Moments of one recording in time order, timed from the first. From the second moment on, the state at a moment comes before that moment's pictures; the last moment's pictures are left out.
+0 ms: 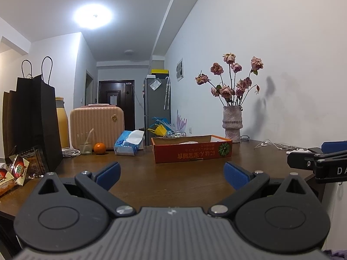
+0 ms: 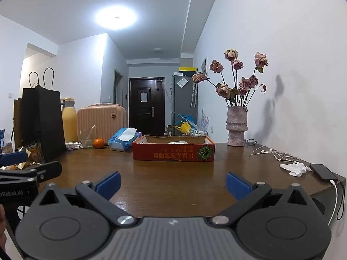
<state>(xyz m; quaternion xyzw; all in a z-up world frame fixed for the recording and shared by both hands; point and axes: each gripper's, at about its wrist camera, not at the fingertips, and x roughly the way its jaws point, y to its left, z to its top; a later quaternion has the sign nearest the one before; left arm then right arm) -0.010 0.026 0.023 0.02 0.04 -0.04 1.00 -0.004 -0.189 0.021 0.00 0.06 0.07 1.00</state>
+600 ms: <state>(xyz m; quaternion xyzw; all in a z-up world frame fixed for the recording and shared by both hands) -0.010 0.025 0.021 0.02 0.04 -0.04 1.00 -0.005 -0.190 0.020 0.00 0.07 0.07 1.00</state>
